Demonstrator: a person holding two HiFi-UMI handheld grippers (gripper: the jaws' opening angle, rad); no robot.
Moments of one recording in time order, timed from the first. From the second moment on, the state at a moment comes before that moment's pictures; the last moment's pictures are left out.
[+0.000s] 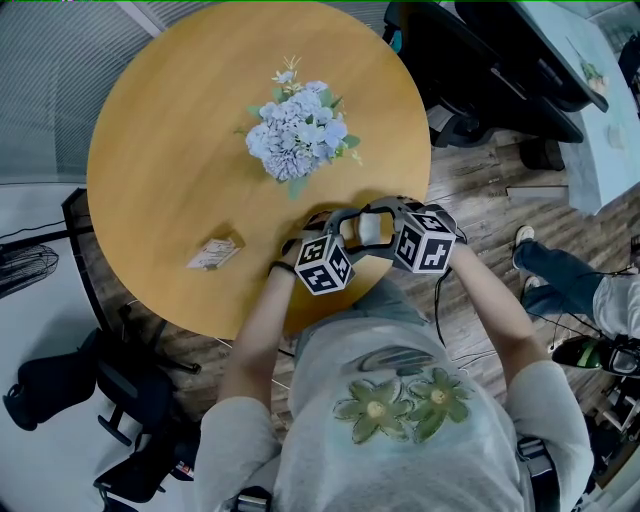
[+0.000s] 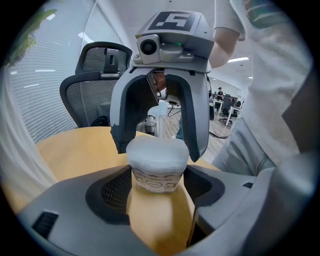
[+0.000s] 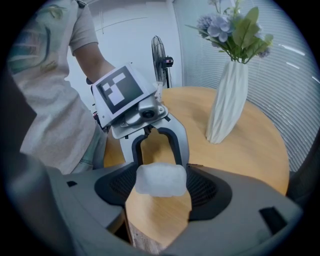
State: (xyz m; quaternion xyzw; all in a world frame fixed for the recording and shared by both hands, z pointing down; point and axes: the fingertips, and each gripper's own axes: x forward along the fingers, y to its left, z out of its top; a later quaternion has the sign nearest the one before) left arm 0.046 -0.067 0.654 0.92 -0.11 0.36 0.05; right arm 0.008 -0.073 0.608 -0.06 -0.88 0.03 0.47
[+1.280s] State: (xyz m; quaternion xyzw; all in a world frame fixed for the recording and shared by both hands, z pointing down) left arm 0.029 -0.071 0.604 0.93 -0.15 0.31 0.12; right arm 0.013 -0.080 0.572 0.00 -0.91 0.06 0.41
